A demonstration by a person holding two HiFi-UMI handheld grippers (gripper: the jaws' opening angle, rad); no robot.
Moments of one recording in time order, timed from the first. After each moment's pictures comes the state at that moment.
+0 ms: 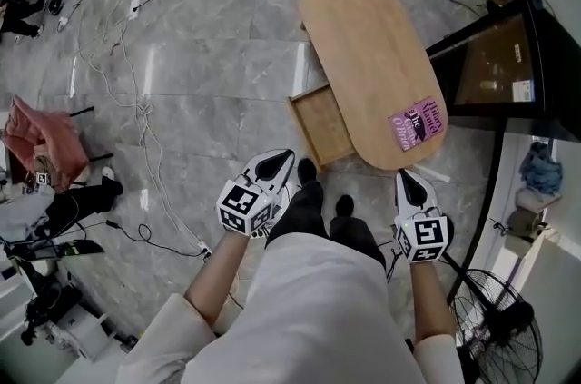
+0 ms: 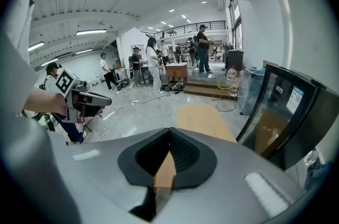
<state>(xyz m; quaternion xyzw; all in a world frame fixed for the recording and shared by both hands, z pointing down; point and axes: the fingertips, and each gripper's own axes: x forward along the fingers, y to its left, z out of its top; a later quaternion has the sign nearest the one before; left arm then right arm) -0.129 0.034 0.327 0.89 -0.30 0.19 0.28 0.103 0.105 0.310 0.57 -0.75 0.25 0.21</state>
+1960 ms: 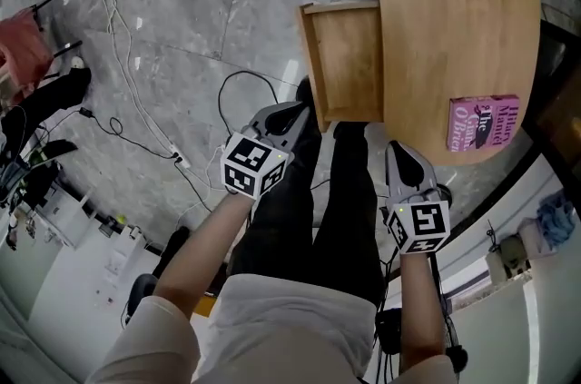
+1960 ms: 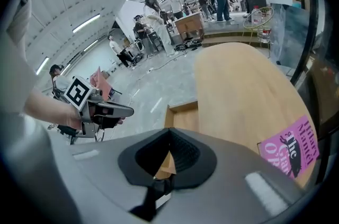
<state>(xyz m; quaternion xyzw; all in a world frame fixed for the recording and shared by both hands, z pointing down) -0.129 0.013 0.700 0.76 -0.36 0.29 0.46 0.041 0.035 0.656 0.41 -0.76 0.43 0.27</state>
